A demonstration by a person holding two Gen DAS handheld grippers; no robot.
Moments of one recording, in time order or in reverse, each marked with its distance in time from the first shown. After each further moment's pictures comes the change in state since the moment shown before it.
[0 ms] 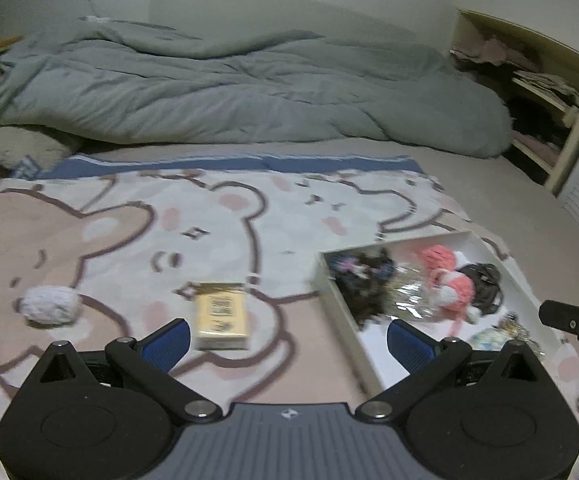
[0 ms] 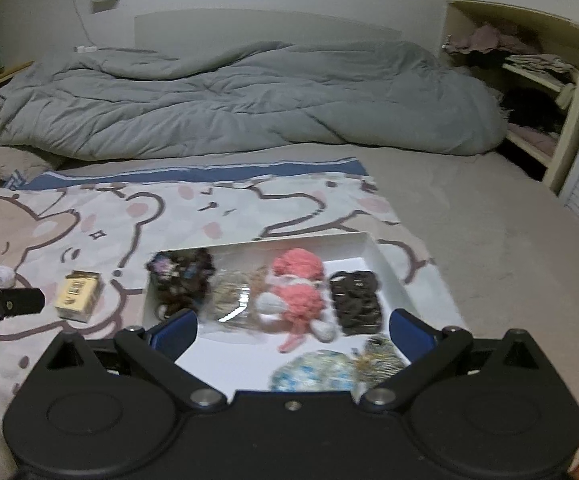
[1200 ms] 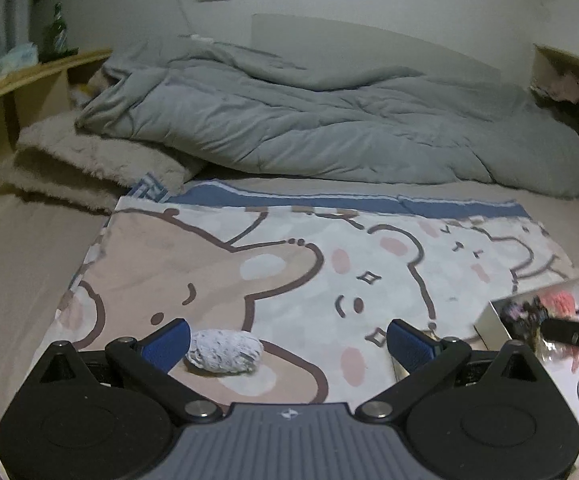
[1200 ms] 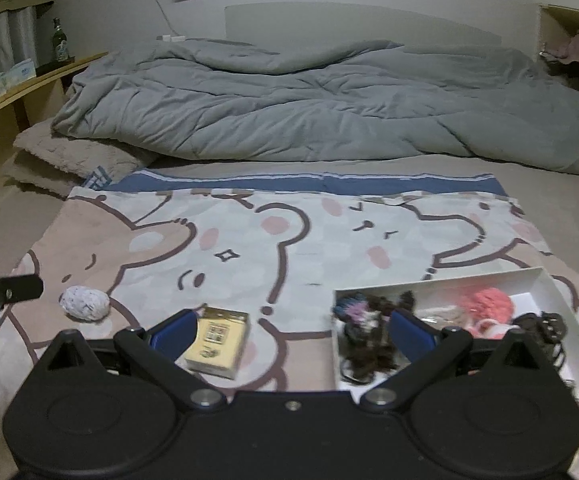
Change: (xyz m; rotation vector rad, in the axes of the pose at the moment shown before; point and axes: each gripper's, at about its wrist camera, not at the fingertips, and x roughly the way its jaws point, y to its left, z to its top) left arm -0.016 0.158 0.023 -0.054 -0.084 0.194; right arm 0.059 0.160 0.037 -0.038 -0.004 0.220
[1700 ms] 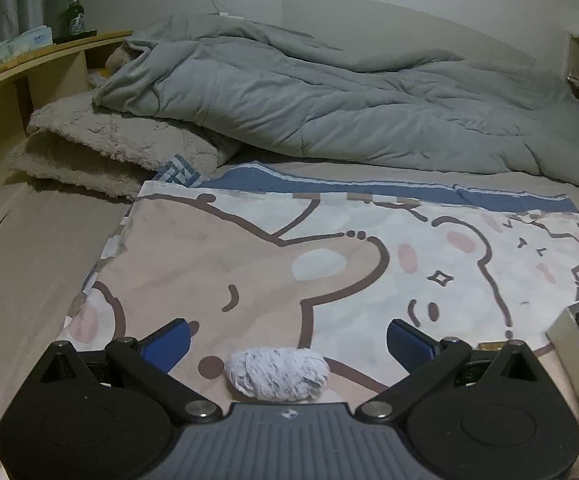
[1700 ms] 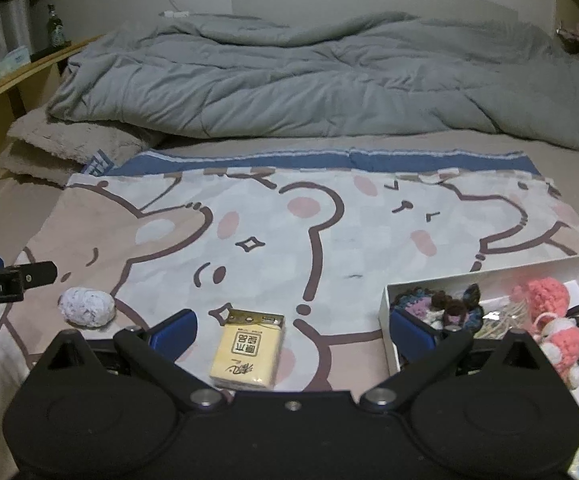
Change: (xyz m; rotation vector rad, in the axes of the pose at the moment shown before) left arm 0.070 0.039 0.002 0.004 0.028 0.084; right arm 0.060 0.028 0.003 0.028 0.072 0.017
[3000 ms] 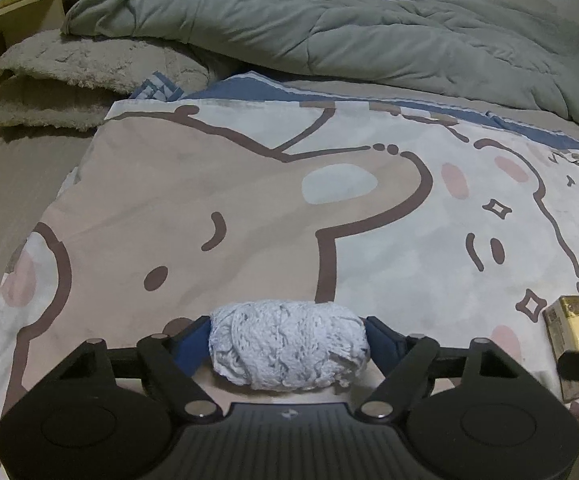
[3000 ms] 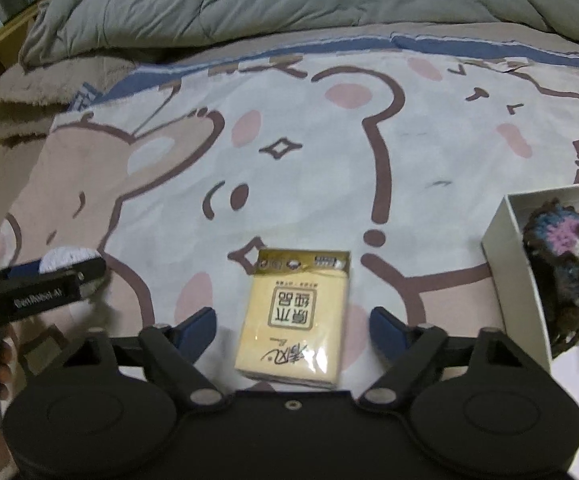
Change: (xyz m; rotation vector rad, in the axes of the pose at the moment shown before) left arm 0.095 0.000 -0.030 0.017 0.166 0.017; right arm 0.108 0.023 -0.021 0.075 0.271 0.096
